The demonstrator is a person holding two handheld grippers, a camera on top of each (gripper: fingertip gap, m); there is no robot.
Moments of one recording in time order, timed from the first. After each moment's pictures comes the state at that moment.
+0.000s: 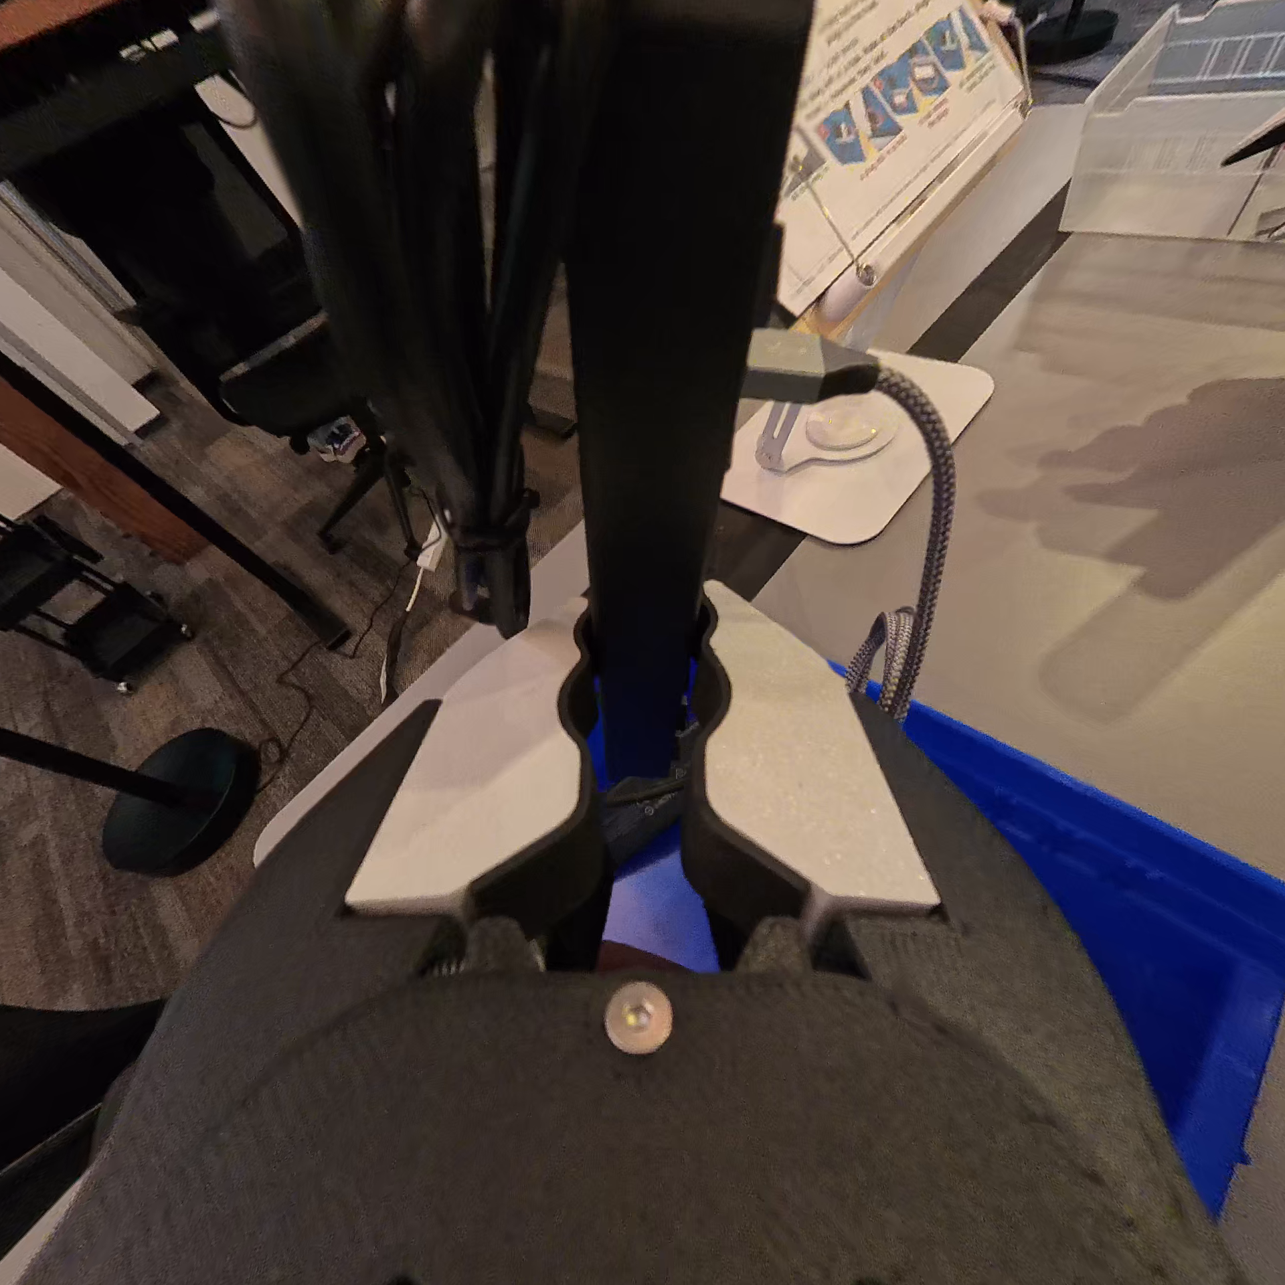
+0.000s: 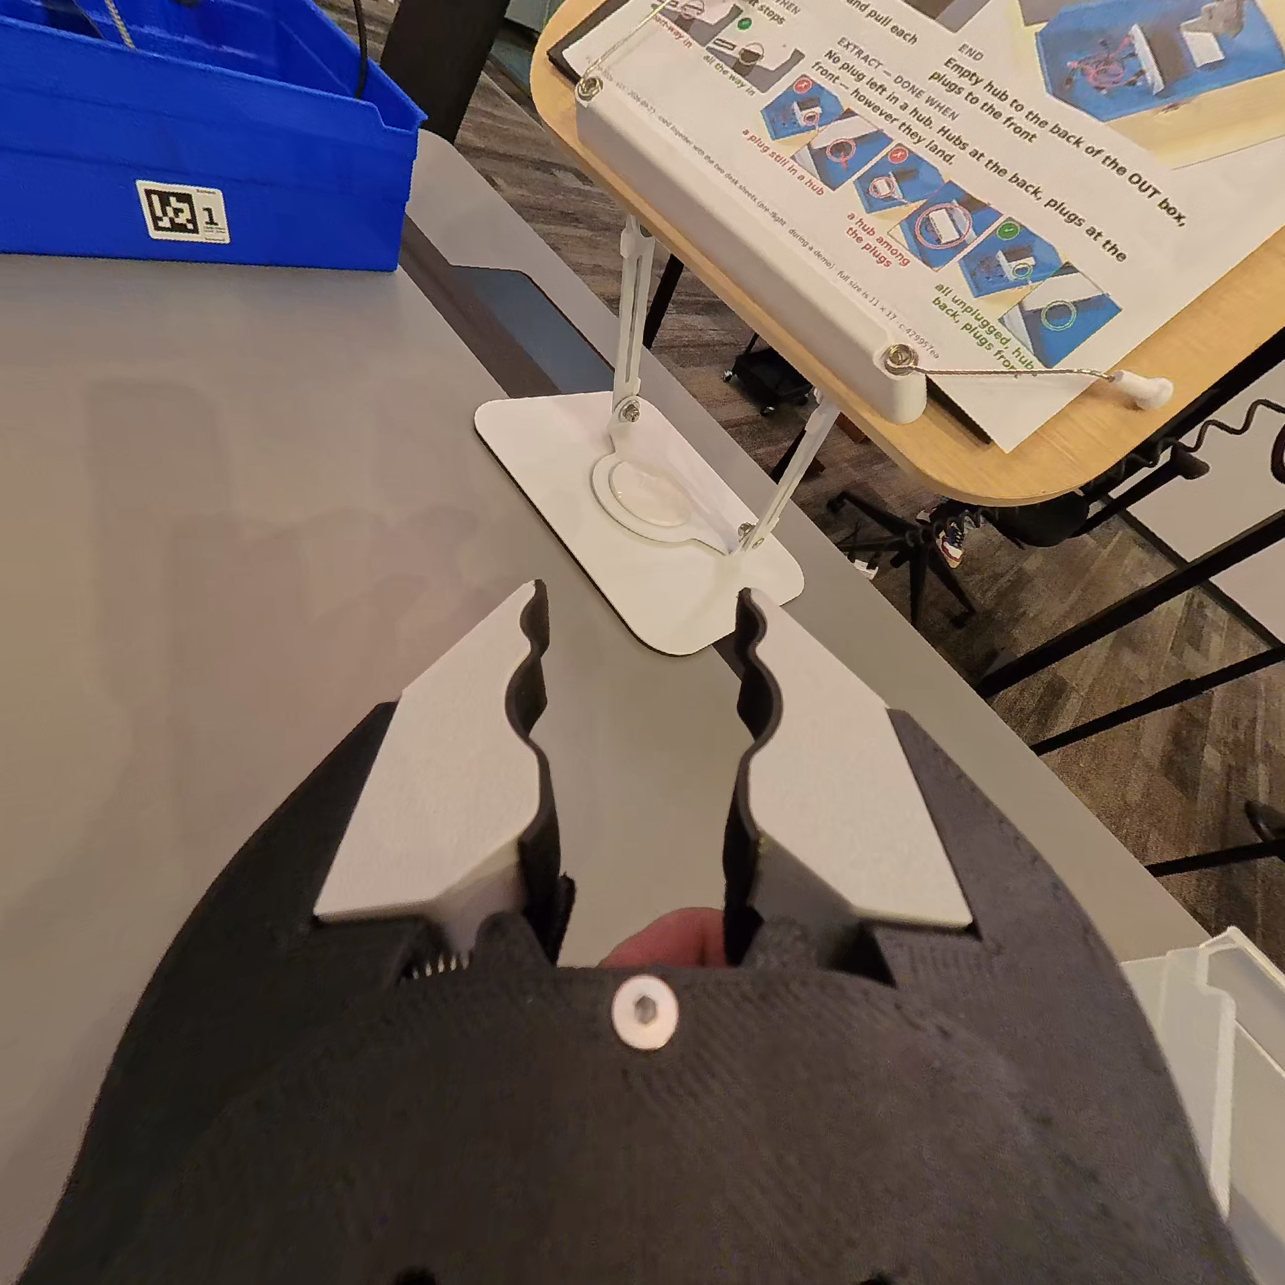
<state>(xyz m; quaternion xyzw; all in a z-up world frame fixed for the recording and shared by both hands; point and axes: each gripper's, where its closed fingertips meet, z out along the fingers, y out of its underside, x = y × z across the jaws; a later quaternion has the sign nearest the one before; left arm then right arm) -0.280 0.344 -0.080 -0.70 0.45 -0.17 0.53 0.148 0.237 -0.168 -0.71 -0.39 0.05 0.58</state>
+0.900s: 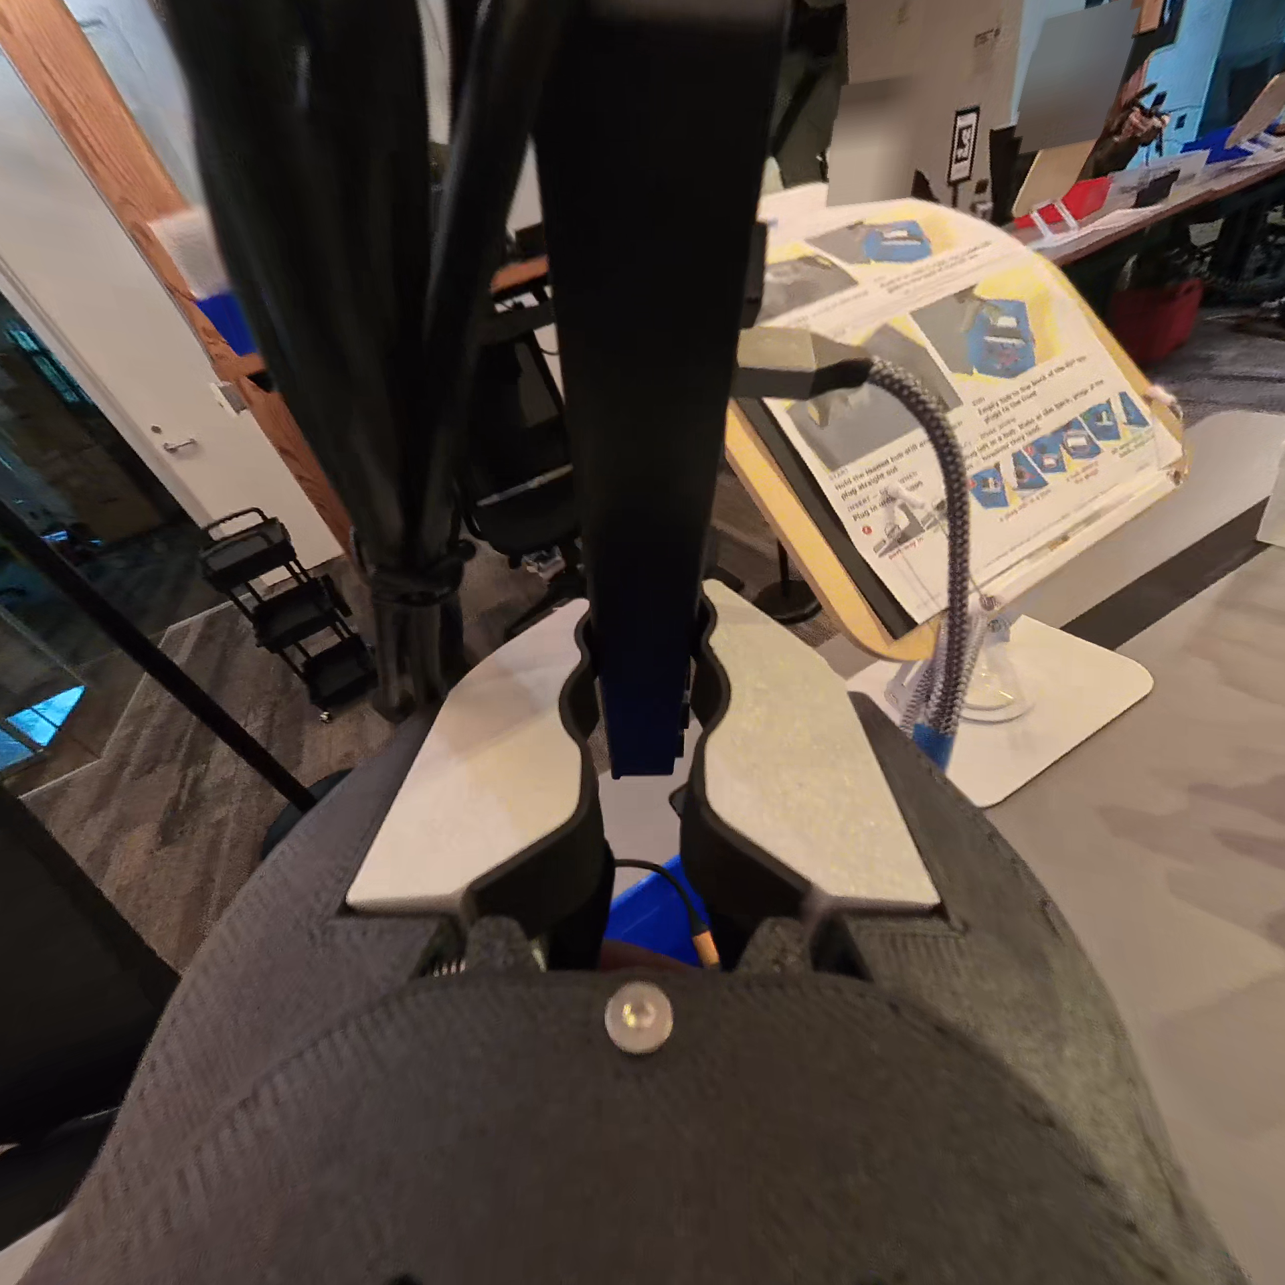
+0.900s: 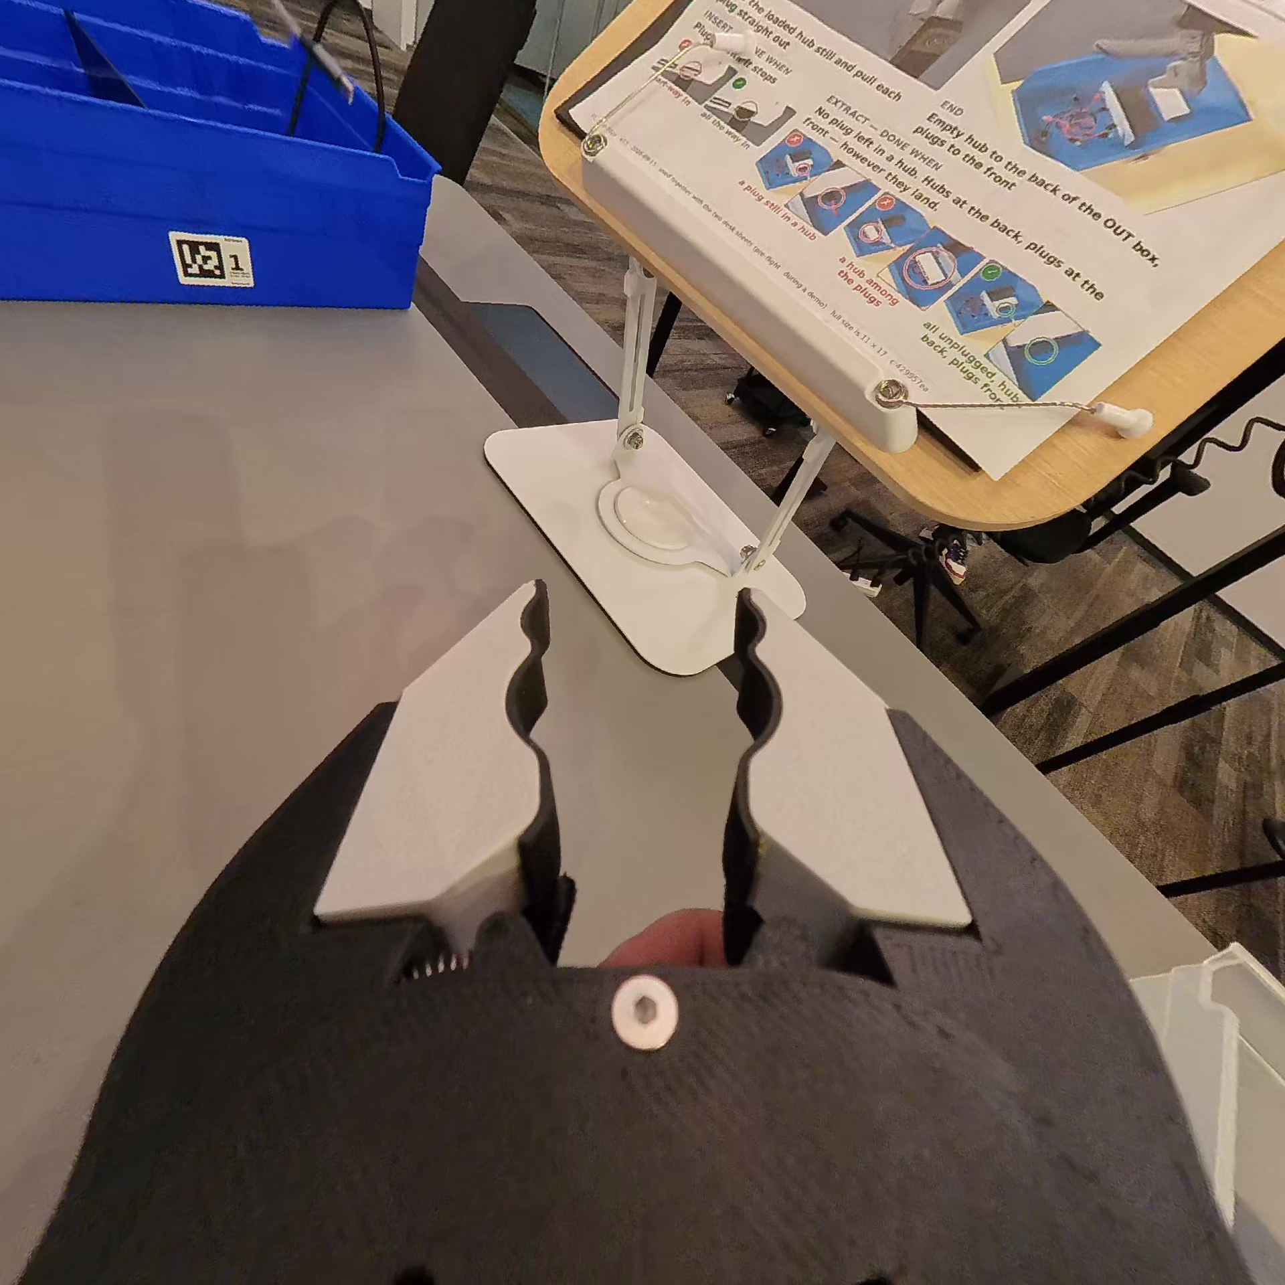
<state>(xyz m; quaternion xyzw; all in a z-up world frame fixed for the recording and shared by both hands) -0.271 0.357 0.031 -0.67 0.30 -0.11 0.67 0.144 0.233 -0.158 -0.71 -0.39 0.07 0.59</state>
